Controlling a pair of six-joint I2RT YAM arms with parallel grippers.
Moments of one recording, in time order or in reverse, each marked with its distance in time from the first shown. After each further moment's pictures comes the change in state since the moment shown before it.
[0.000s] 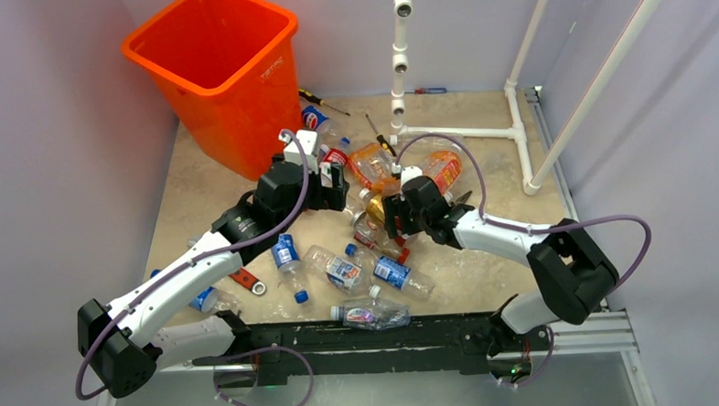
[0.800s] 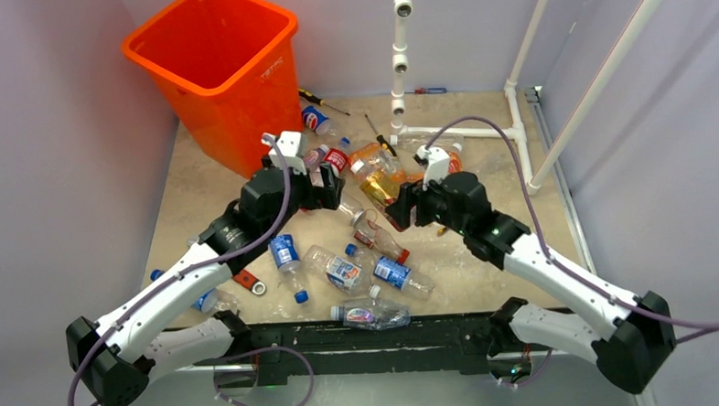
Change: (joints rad) left arm 0.014 -0.082 -0.048 0.061 0.008 -0.018; right arm 0.001 -0.417 0.036 -0.110 -0.123 -0.024
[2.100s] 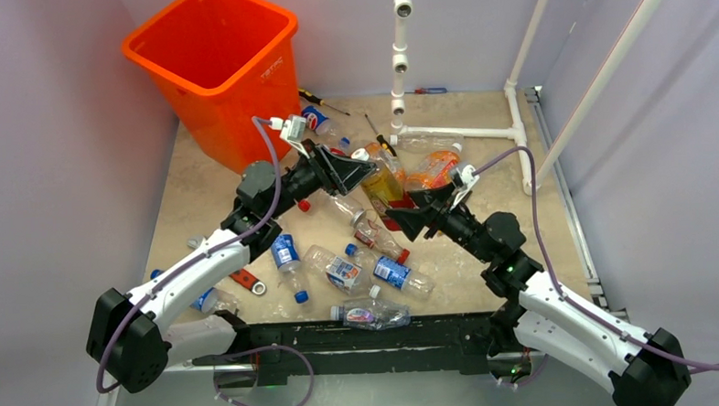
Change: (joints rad) left arm 0.108 0.137 -0.107 0.695 0.627 -0.426; right arm 0.000 -0.311 -0.380 0.666 -0.180 0.134
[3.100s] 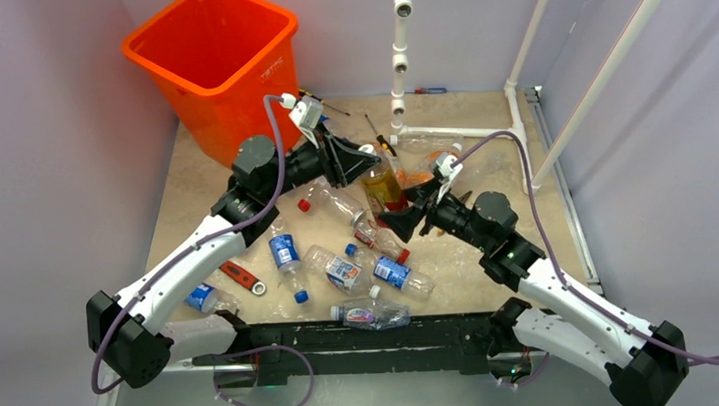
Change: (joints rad) left arm -0.013 0.026 0.246 -0.249 0.135 0.269; right arm 0.000 0.068 0.182 -0.265 -0.092 -0.146
